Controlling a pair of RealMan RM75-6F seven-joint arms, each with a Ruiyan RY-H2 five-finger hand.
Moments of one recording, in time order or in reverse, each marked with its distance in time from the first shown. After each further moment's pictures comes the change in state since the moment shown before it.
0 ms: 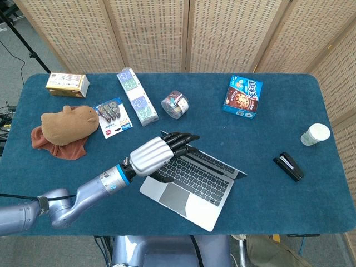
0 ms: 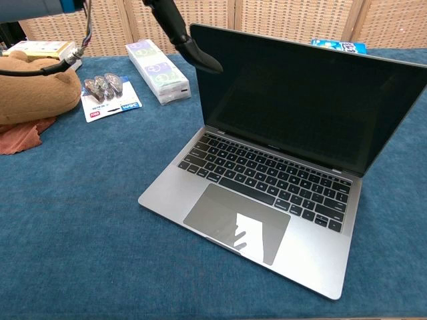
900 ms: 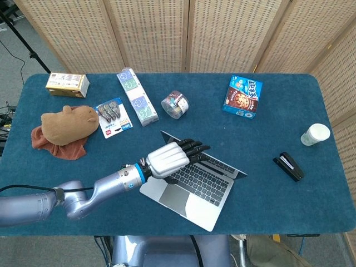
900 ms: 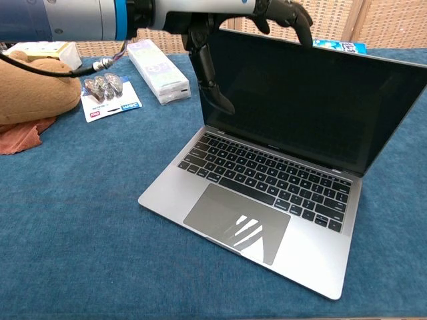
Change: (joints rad) left arm -0.144 -0.052 0.039 0.075 -0.095 -0.153 0.147; right arm -0.043 0.002 0.017 0.023 0.035 0.014 0.057
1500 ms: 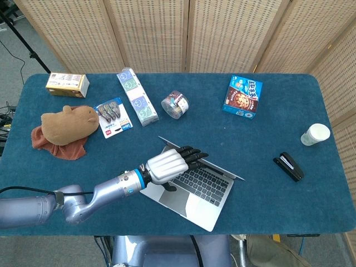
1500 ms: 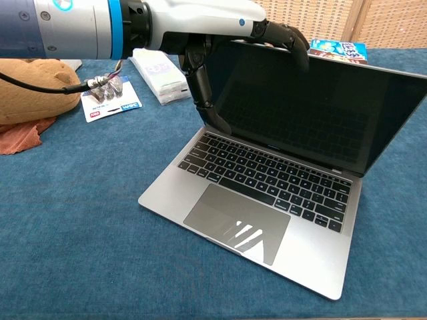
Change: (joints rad) left arm -0.004 0.017 0.033 -0.057 -0.038 -0.019 -0.012; right arm -0.003 0.001 0.008 -0.004 -0.003 -0.007 -0.005
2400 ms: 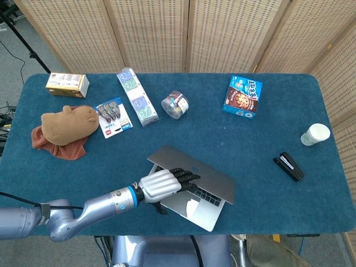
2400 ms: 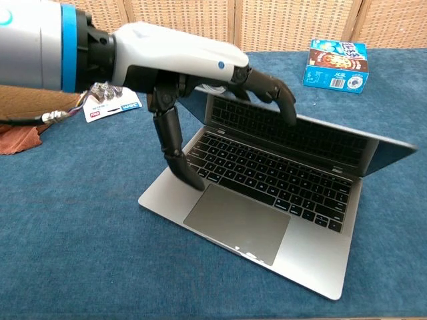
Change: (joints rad) left arm 0.009 0.112 0.067 -0.225 -0.136 -0.081 0.027; right arm -0.008 0.002 0.008 -0.014 -0.013 0.008 -0.011
